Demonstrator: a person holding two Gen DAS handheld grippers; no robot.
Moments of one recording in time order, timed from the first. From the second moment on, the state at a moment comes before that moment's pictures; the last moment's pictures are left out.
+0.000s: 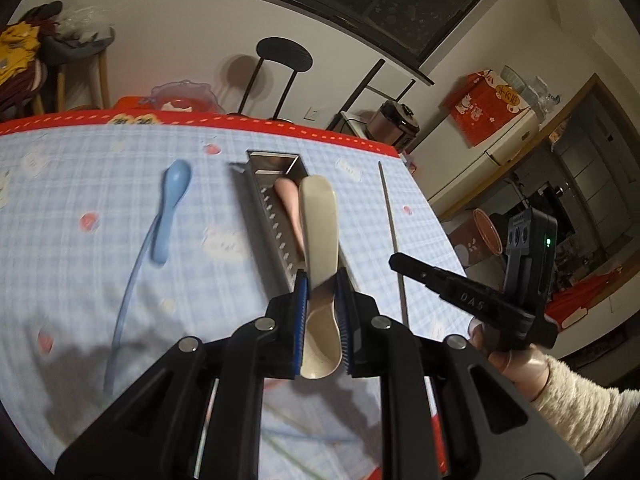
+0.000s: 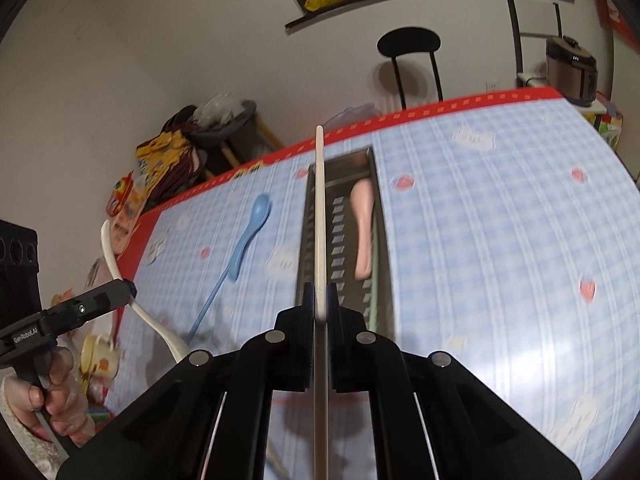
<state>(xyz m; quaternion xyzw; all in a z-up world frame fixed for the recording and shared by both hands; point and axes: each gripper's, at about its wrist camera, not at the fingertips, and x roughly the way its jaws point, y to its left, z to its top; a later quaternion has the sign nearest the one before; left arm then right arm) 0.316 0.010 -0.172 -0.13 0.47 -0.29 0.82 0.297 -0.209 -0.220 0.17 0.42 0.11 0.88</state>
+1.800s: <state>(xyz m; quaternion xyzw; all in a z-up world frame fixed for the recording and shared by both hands) 0.395 -0.033 -0.184 -0.04 0.46 -0.23 0.86 0.292 -0.194 -0.237 0.13 0.42 0.05 0.90</state>
